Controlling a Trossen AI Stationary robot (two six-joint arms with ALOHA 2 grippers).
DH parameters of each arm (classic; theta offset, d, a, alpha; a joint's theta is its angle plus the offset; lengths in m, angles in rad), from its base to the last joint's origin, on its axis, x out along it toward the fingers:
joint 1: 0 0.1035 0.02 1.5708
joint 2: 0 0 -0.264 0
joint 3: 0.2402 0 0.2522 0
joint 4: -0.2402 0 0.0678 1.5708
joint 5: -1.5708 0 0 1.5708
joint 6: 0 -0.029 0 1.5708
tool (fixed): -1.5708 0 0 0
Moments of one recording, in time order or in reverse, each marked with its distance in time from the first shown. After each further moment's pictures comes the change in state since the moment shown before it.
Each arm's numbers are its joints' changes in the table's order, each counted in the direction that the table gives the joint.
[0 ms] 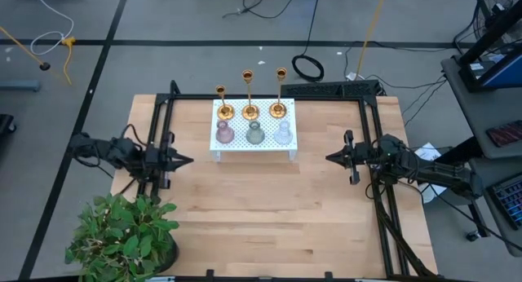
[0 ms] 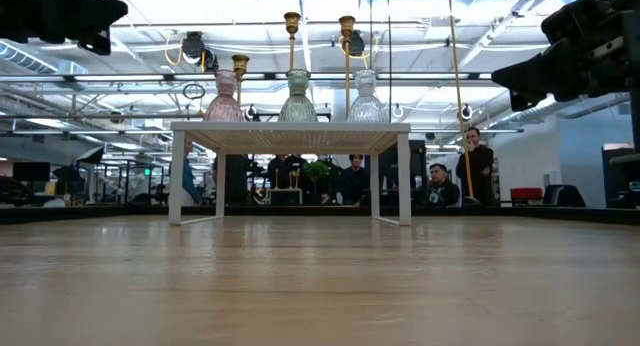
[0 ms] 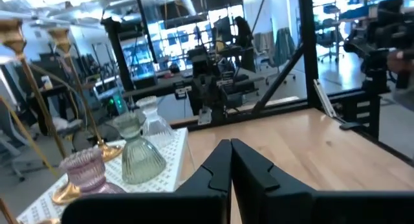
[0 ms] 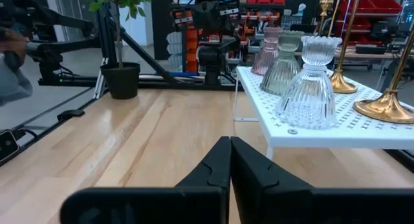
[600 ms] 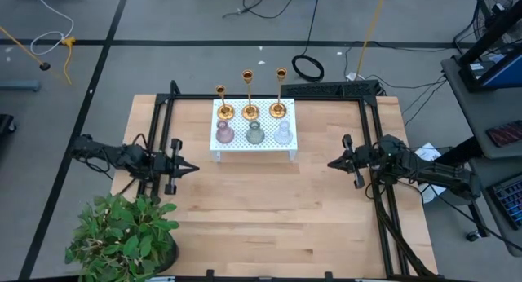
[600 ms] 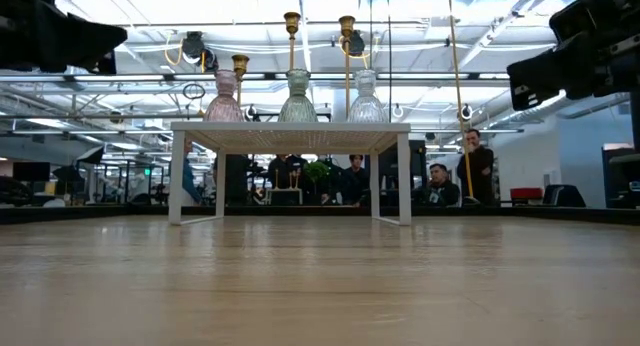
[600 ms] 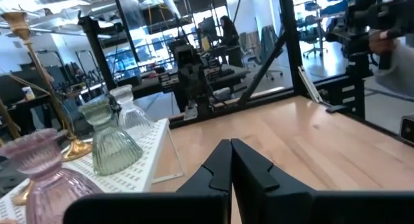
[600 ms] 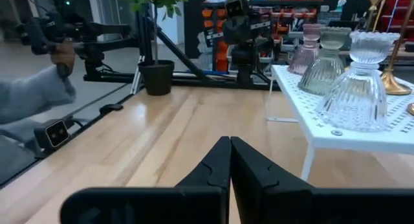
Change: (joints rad) left arm 0.002 0.032 -0.166 0.133 0.067 -0.048; right arm 0.000 0.032 0.000 -0.043 -0.131 -0.011
